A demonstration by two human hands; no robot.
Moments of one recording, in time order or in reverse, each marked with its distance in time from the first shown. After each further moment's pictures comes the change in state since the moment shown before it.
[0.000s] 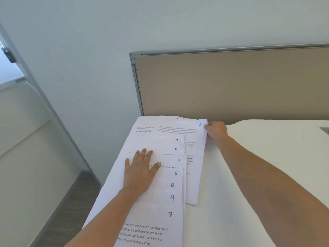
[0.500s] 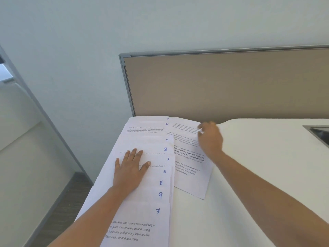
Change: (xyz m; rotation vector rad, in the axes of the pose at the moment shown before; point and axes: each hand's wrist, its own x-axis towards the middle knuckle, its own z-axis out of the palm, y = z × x) left_hand 0.001 0.000 0.000 0.013 0.003 -0.008; right_hand -0.048 0.022 -0.015 -0.309 0.212 -0.436
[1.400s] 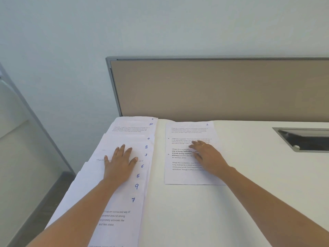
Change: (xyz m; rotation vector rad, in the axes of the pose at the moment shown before) left_hand -0.009 0.039 -0.009 0.045 -0.015 -0.039; right_hand -0.037 0.083 -0.058 -0.265 -0.423 -0.423
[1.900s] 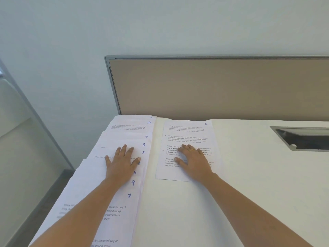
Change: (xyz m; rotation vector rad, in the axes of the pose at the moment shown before) left_hand -0.013 0.015 0.007 -0.005 0.004 -0.014; right_hand -0.012 -0.035 0.027 0.150 0.004 0.097
